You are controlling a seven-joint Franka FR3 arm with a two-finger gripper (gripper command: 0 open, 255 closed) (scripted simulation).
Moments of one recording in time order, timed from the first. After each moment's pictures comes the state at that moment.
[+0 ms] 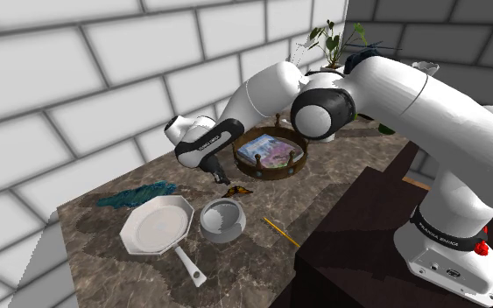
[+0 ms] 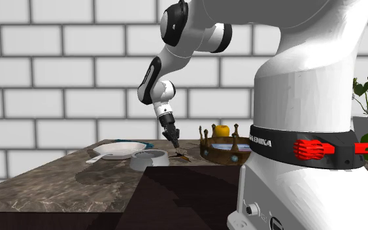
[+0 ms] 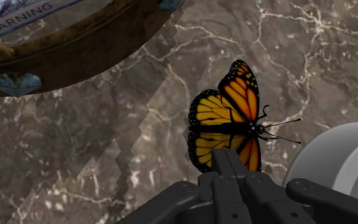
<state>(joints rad) 0.33 1.13 0.04 -1.04 -0.28 1.78 -0.58</state>
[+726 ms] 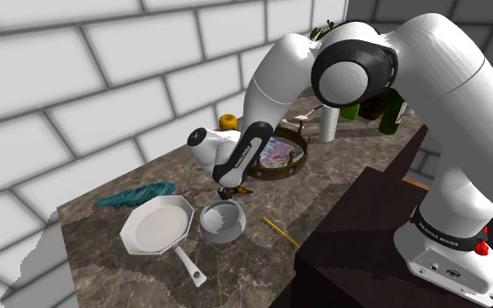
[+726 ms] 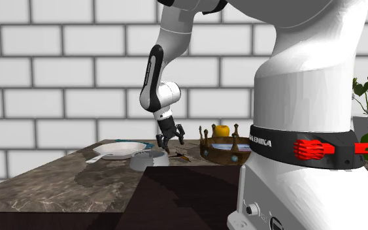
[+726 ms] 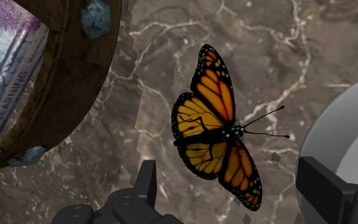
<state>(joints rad) 0.47 0.81 -0.12 -1.74 -0.41 2.45 0.05</state>
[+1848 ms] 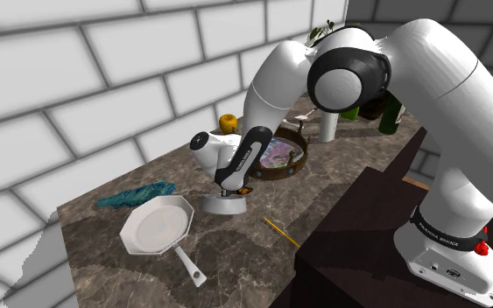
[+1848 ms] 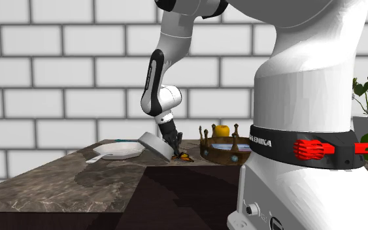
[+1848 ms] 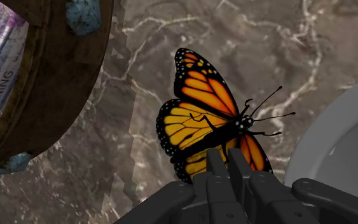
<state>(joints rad) 0.47 0.84 -0.13 -1.73 -0.41 2.48 0.05</state>
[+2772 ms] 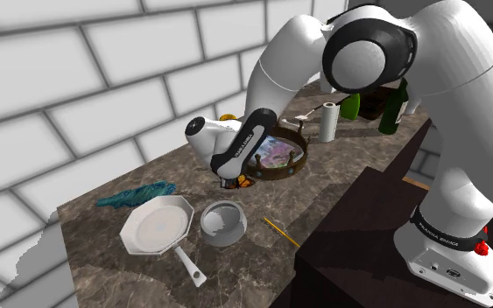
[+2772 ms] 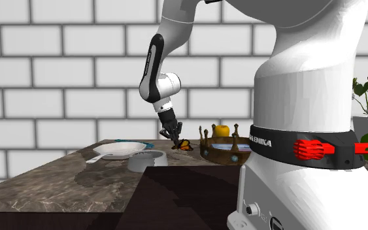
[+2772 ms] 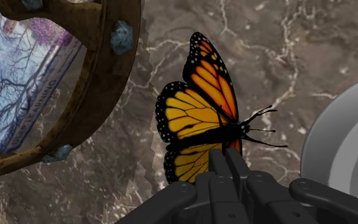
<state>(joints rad) 0.47 0.72 -0.12 -1.79 -0.40 2.40 0.02</state>
